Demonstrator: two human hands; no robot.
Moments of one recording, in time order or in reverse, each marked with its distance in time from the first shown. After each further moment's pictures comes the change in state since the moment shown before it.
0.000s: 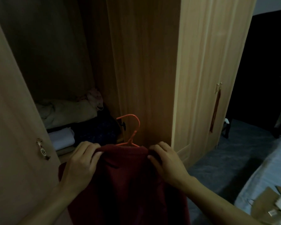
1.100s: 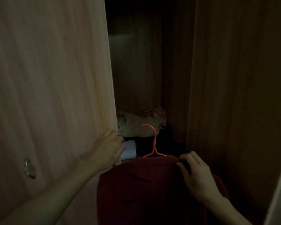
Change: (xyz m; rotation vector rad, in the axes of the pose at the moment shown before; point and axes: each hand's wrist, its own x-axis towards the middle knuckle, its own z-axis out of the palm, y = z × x) left_hand 0.042 -0.169 -0.082 0.456 -0.242 -0.011; right_hand 0.133 -0.058 0.083 0.208 0.178 -0.309
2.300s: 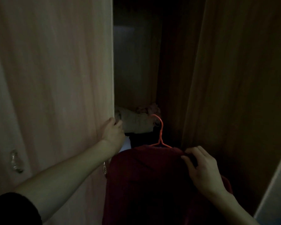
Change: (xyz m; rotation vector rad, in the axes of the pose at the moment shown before) left_hand 0.046 -0.006 0.013 0.808 -0.699 0.007; right_hand 0.016 -0.028 -0.017 -0.084 0.035 0.093
